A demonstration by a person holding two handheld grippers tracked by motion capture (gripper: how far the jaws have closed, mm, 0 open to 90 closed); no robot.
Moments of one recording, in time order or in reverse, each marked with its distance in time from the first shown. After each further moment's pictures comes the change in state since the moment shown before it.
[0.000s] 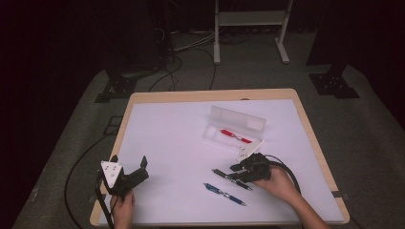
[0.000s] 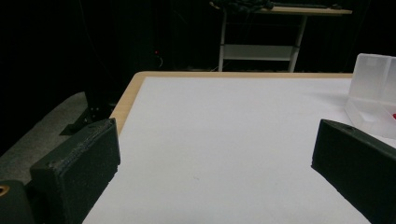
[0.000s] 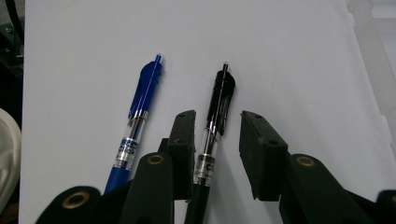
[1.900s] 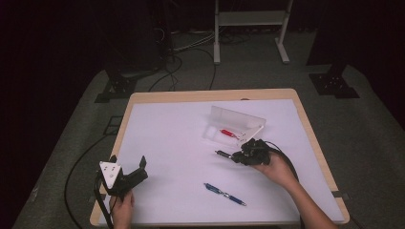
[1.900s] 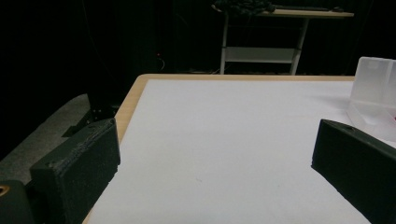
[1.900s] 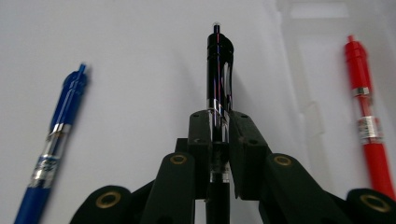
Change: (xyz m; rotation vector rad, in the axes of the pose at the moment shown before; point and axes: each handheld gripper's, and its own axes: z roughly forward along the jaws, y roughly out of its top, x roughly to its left) left arm 0.001 0.001 -0.002 -0.008 0.006 -0.003; right arm -0.044 0.014 -0.002 0.035 -0.096 0.049
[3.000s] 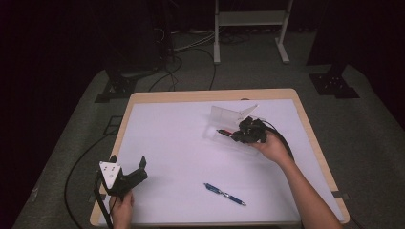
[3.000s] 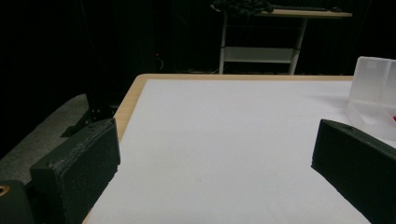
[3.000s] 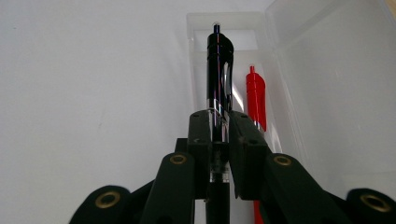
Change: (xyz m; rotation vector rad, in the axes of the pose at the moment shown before) left arm 0.001 0.000 0.000 -0.004 -0.003 0.005; right arm -0.057 0.030 0.007 0.023 -0.099 0.002
